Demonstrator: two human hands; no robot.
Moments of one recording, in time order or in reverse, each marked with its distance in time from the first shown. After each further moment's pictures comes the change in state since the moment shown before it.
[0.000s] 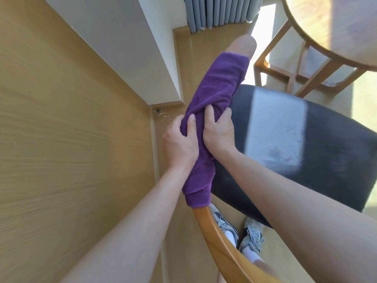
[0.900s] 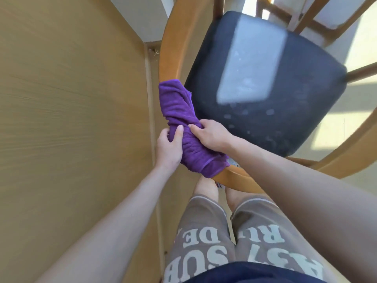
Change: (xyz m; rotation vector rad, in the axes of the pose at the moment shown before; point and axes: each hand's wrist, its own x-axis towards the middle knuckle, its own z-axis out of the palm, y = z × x) left_hand -0.241 -0.015 -0.038 -0.084 -0.133 -0.519; right_hand -0.164 0.090 -0.129 -0.613 -0.707 0.010
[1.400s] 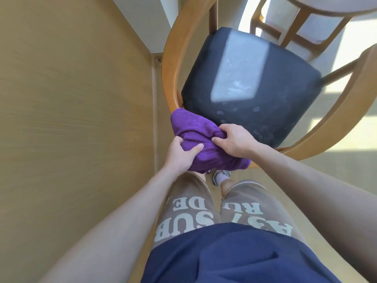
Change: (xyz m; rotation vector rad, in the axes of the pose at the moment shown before) left_hand -0.102 0.009 0.000 0.213 -0.193 -0.041; right_hand -0.112 0.046 -0.036 -0.238 0.107 -0.086
